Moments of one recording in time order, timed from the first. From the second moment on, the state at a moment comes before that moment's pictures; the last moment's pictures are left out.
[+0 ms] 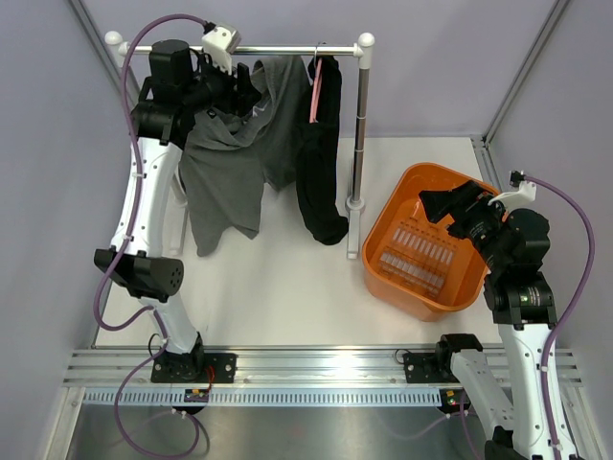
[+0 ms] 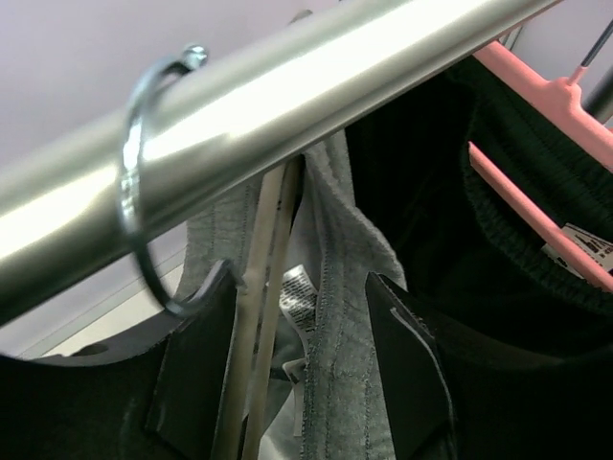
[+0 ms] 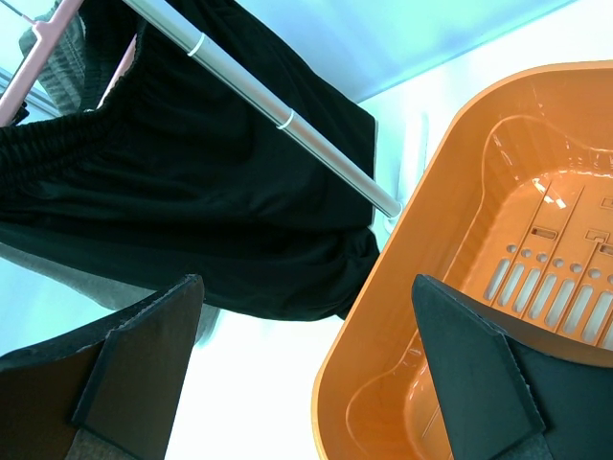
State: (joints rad) left arm -0.19 1.82 2.30 -0.72 0.45 0.13; right arm 0.02 0.67 0.98 -0.43 -0.23 0.64
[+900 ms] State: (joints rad) left arm -0.27 1.78 2.30 -0.77 0.24 0.15; right arm 0.02 0.67 0.98 -0.43 -0.26 0.62
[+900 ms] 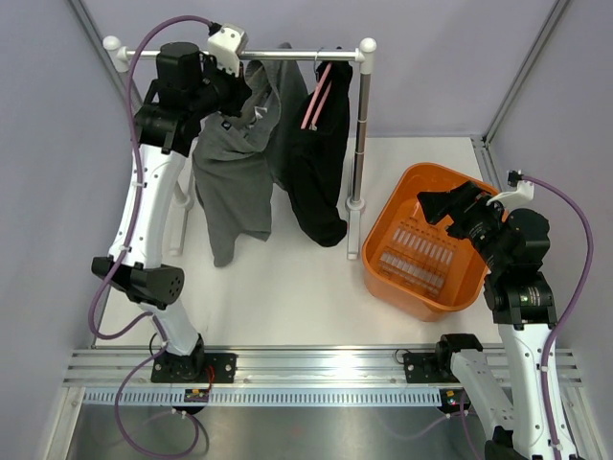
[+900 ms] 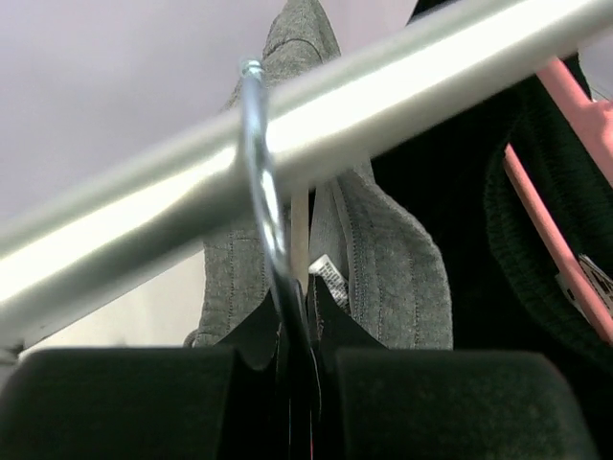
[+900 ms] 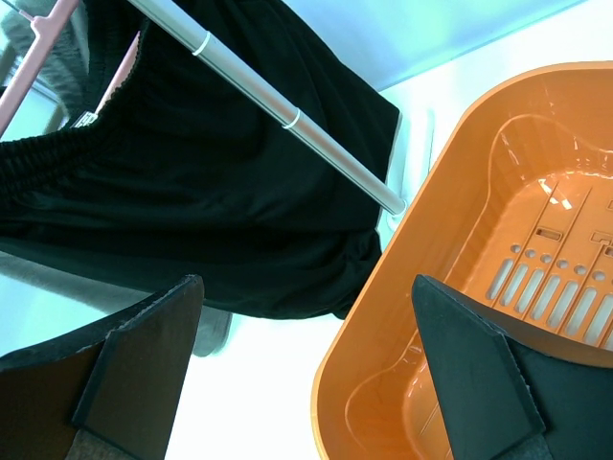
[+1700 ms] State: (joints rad) left arm -0.42 1.41 1.90 -0.86 -0.07 0.08; right arm 0.08 0.74 0.99 -0.44 -0.43 0.57
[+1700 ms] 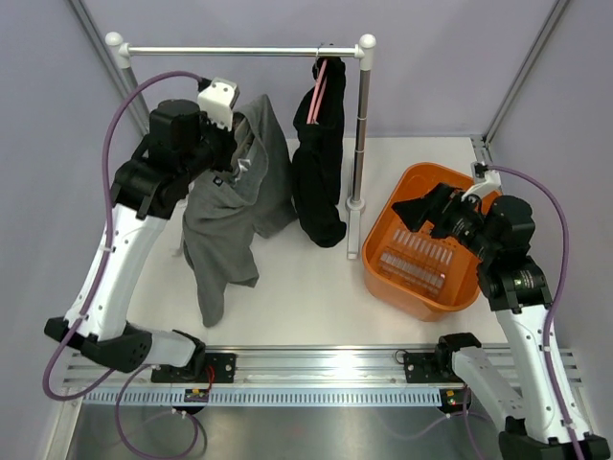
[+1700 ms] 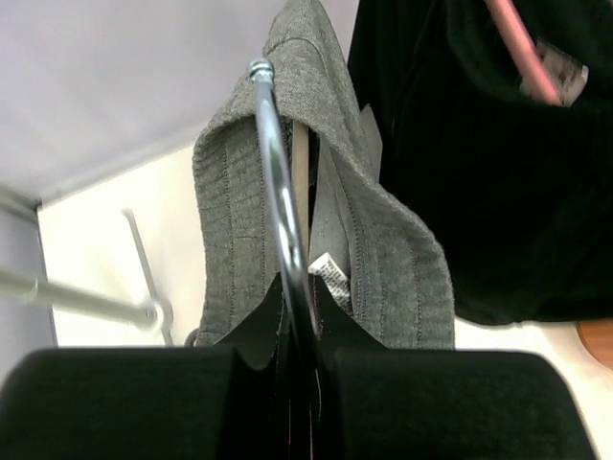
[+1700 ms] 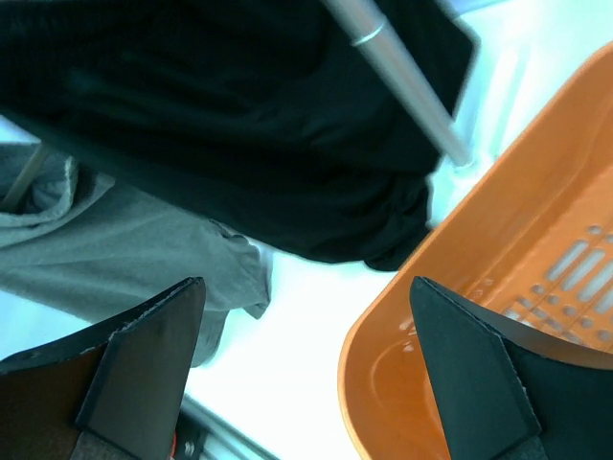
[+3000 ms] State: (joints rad) left arm -1.16 1.07 1.41 -1.10 -0.51 -0.25; right arm 1.15 1.39 1.34 -0.45 0.37 0.48
